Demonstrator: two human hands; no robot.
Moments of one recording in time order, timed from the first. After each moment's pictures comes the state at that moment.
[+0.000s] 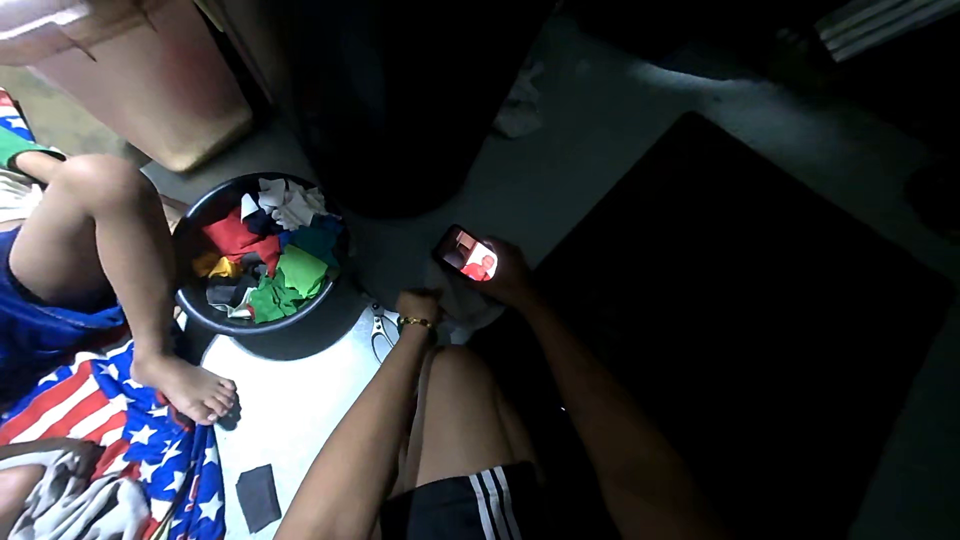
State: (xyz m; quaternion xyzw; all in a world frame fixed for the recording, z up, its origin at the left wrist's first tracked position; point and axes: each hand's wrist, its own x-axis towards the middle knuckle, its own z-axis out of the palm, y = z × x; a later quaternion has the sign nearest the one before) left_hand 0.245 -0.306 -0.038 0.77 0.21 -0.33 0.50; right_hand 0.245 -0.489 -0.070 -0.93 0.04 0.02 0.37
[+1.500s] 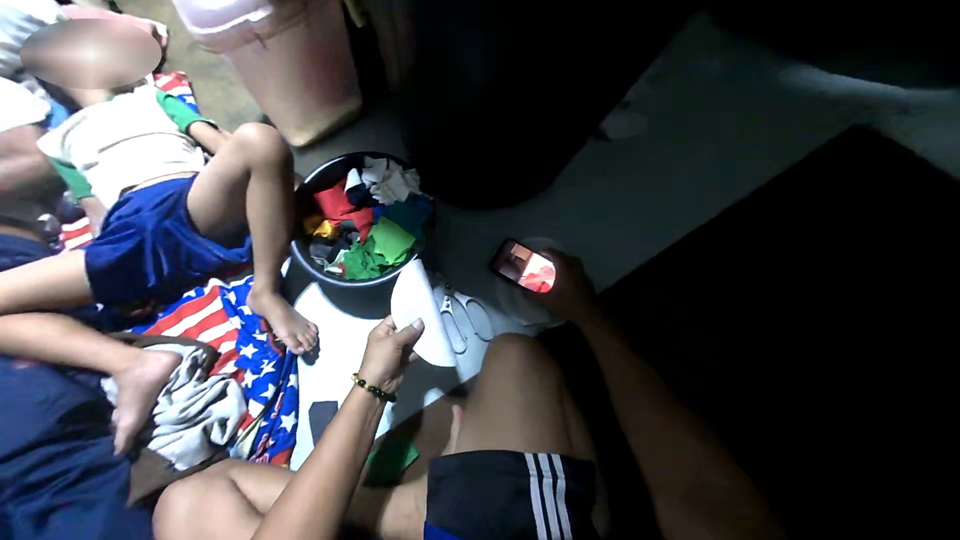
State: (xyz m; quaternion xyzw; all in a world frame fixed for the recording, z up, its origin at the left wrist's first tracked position) left_hand 0.140 -0.161 0.013 0.51 0.31 -0.14 0.79; right_hand 0.224 -0.439 -0.003 -0.94 0.05 0.17 0.30
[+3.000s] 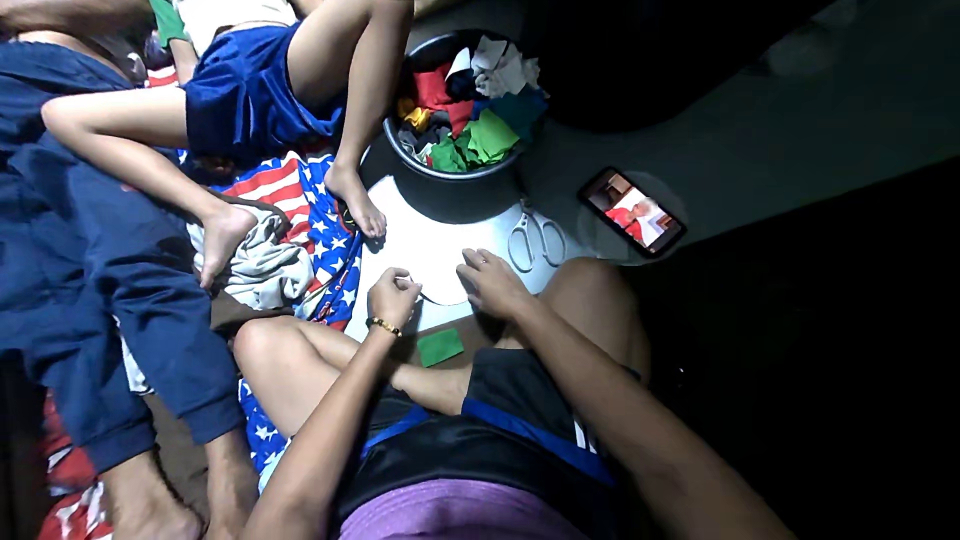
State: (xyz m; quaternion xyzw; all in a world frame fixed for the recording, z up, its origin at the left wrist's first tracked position) left_hand 0.039 -0.071 -0.043 0.81 0.32 -0.15 0.47; right_hand 0.122 -0.262 -0.079 -0.89 -0.35 0.26 0.16
